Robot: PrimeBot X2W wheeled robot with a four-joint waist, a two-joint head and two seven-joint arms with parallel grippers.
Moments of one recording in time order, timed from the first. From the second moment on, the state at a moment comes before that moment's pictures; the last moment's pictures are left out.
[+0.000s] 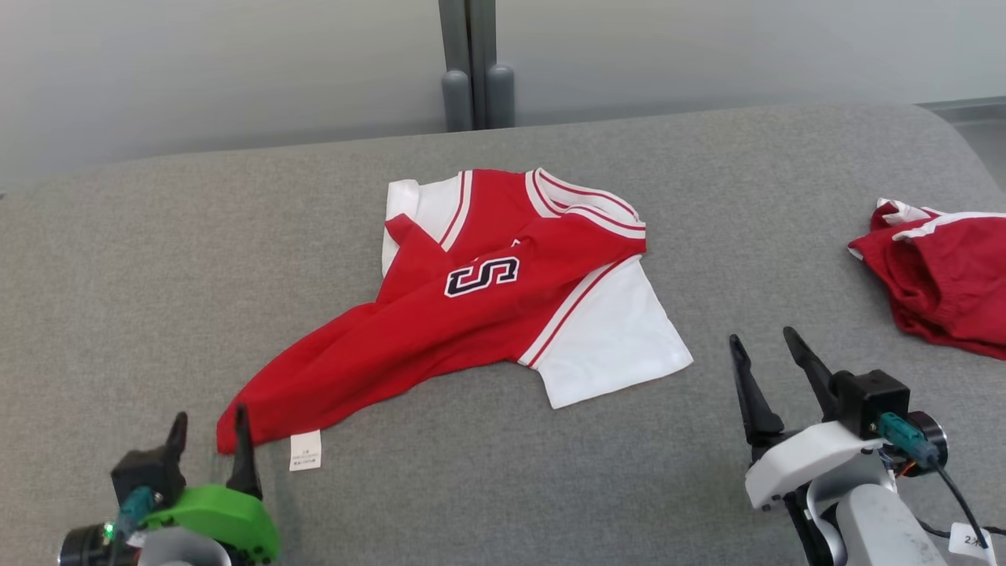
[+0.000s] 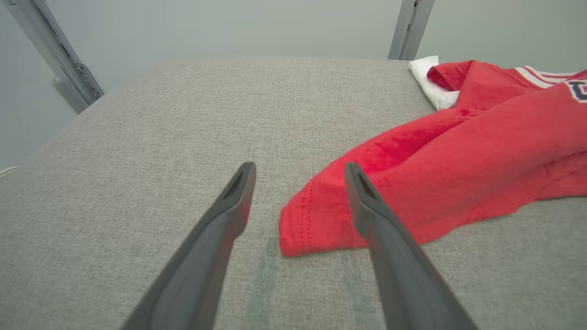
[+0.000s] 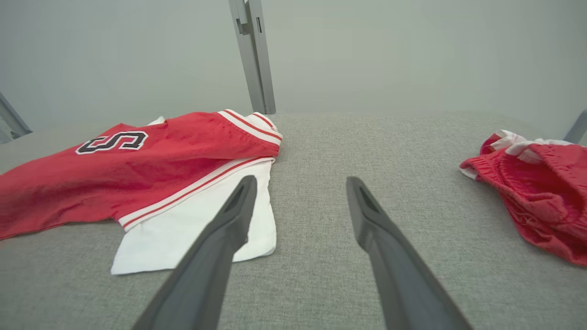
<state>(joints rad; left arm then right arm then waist) -0.18 0.20 -0.11 0.59 -0.34 -0.02 -0.26 -0.20 -0.05 0.01 0.39 0.14 0.13 -0.26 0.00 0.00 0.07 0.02</state>
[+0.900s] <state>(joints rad) -0.21 0.07 0.11 0.67 -0.18 -0.11 -0.26 -0.27 -0.05 0.12 0.41 0.14 0.13 -0.26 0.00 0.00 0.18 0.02</state>
